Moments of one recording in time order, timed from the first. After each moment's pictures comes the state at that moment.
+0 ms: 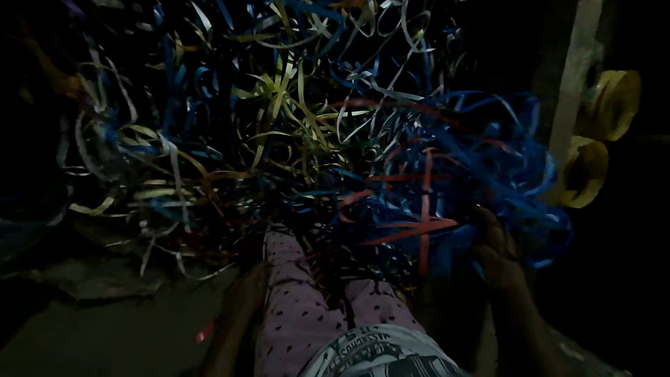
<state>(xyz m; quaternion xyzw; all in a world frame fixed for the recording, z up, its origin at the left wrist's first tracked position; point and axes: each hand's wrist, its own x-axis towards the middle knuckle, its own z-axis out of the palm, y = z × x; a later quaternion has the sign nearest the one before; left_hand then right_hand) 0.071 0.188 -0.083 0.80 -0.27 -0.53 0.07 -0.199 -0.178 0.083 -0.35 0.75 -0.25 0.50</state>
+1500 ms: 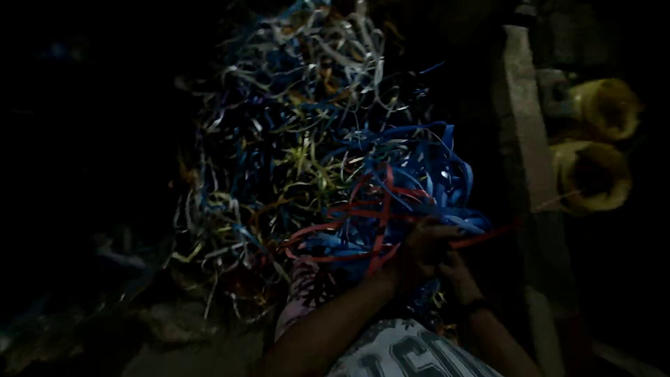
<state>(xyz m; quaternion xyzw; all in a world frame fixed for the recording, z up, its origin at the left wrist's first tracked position) -0.074 -0.082 0.135 0.40 -0.48 -0.43 0.65 -0.207 -0.105 0.171 -0.54 0.58 -0.13 0.59</state>
